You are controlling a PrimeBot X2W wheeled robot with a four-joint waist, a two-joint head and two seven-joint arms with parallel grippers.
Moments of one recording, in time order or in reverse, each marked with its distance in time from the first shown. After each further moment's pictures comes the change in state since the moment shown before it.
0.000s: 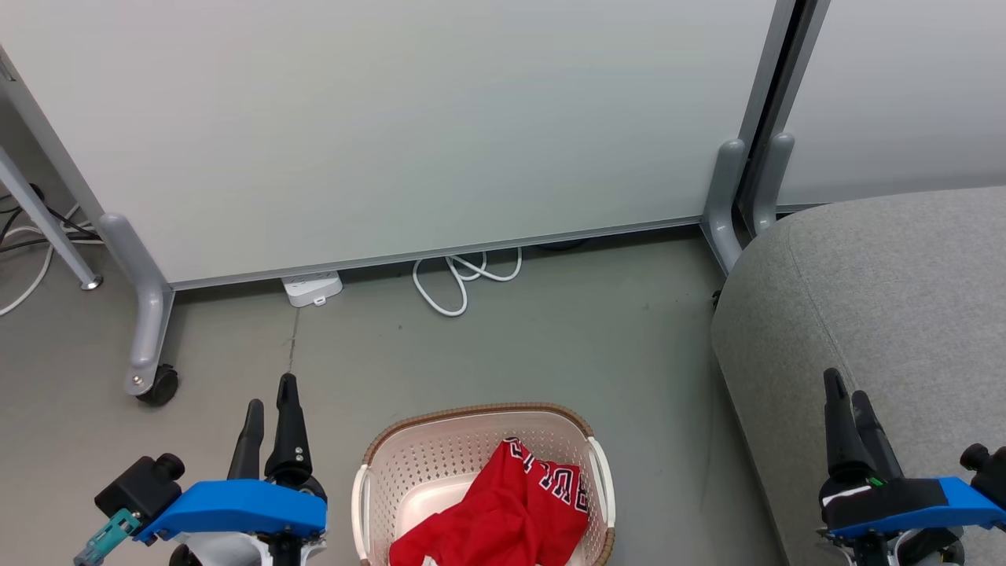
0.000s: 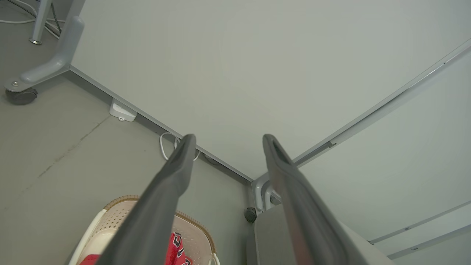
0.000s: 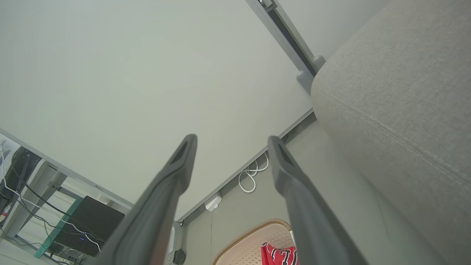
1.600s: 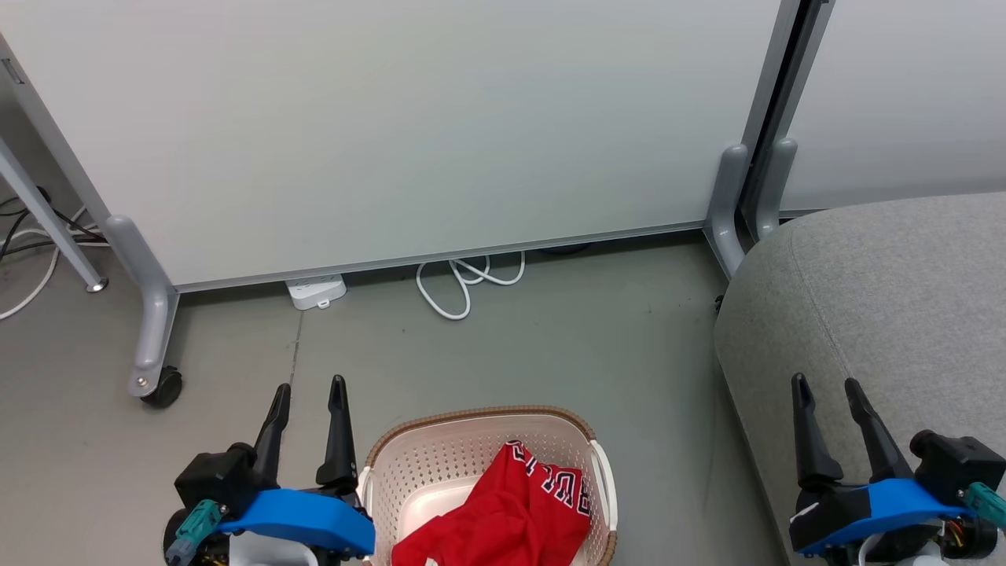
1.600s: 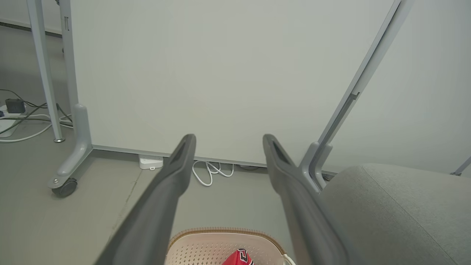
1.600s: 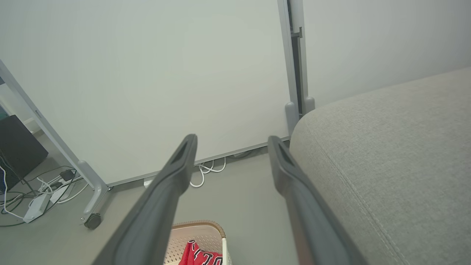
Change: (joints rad) left arm -0.011 0.004 -0.079 0.049 0.482 0.006 -0.115; right arm -0.002 -0.002 0.013 0.009 -0.514 0.000 -0.079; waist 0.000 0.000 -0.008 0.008
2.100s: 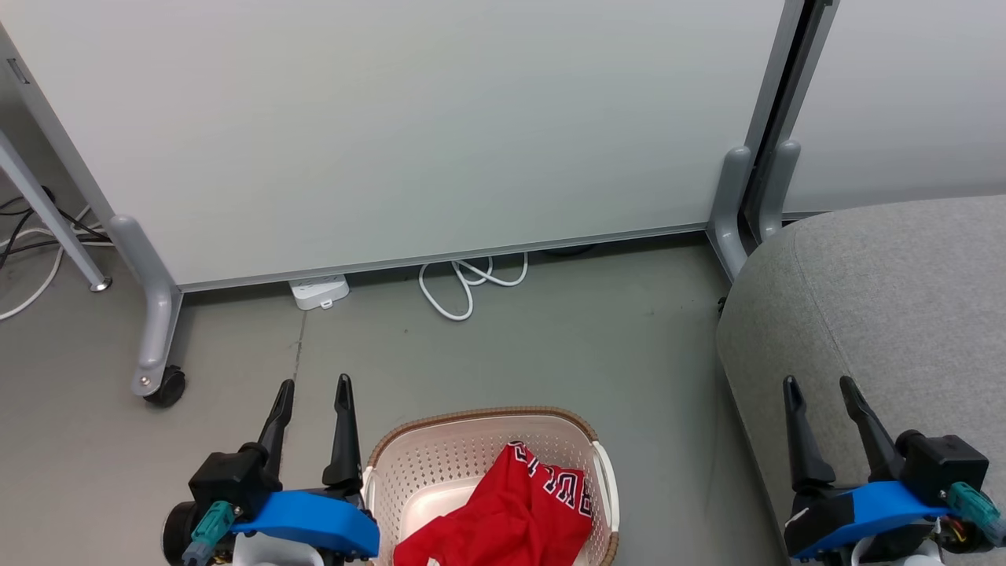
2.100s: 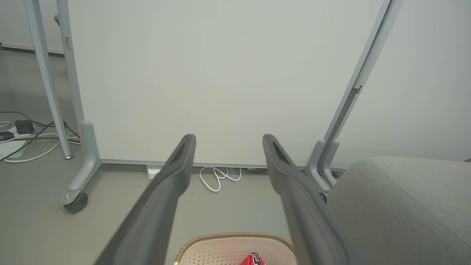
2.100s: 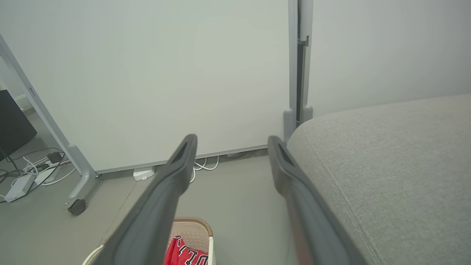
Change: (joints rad) left arm -0.004 0.001 -0.009 0.009 0.080 0.007 -0.027; right arm 0.002 -0.001 0.005 -0.005 -0.112 0.000 -0.012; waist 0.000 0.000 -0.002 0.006
